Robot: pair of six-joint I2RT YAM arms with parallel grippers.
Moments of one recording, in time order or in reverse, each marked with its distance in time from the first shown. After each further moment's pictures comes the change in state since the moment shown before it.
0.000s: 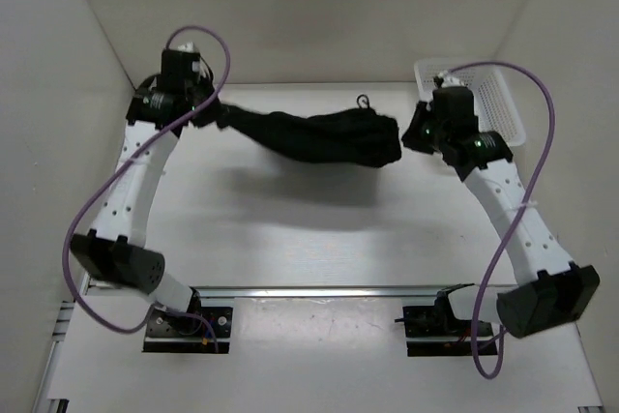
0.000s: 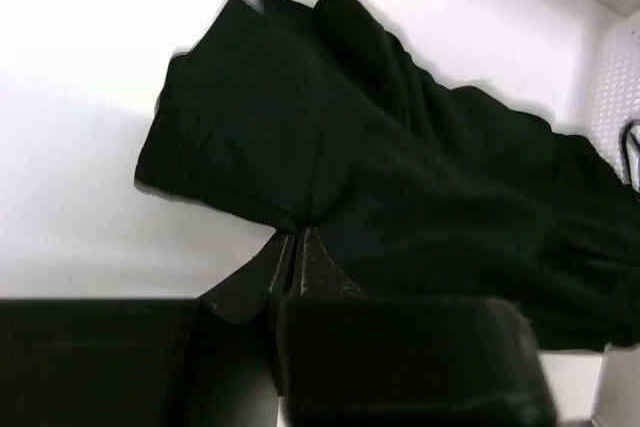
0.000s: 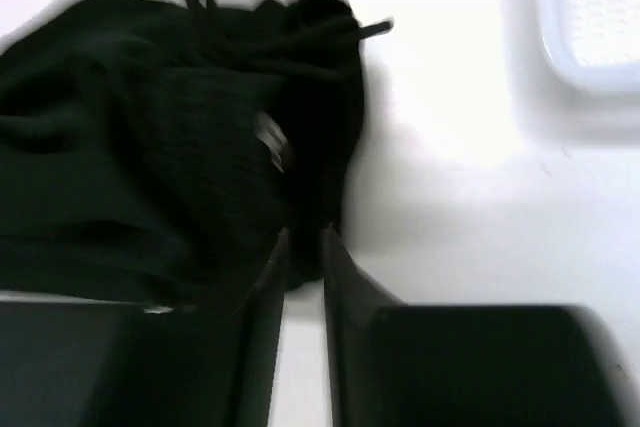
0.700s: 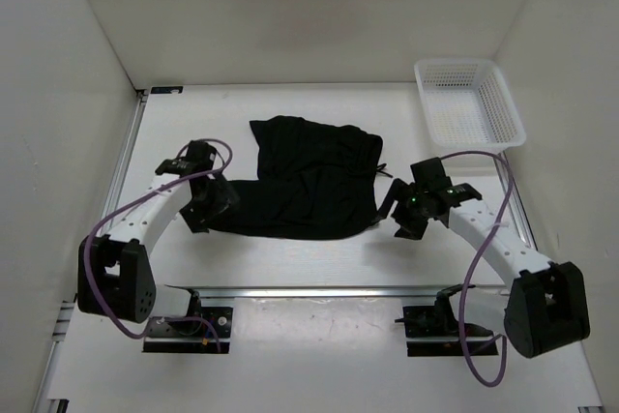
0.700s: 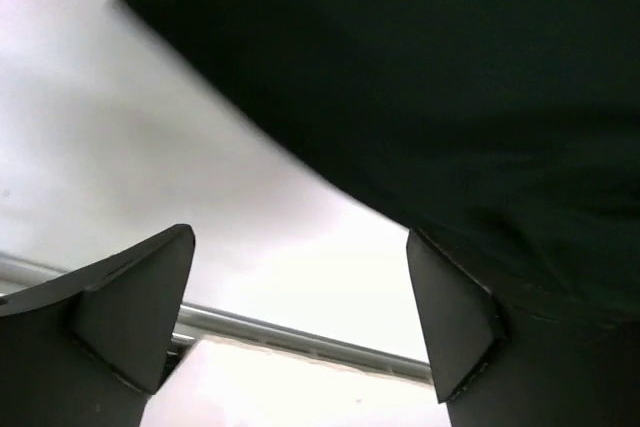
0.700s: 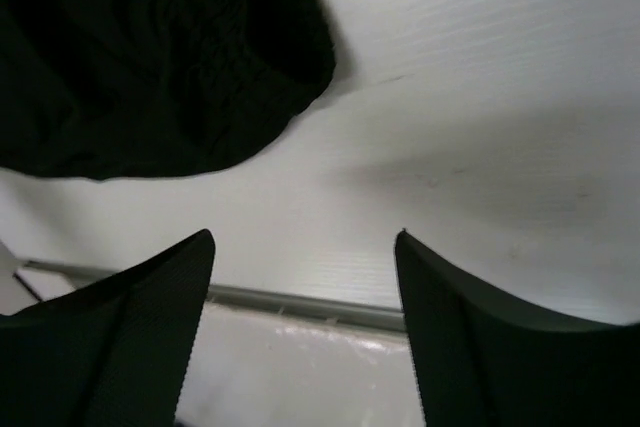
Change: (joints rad) left arm -0.004 -0.274 -0.967 0.109 -0.010 -0.237; right arm 0.015 -0.198 -0.725 0.018 -0.256 0.370
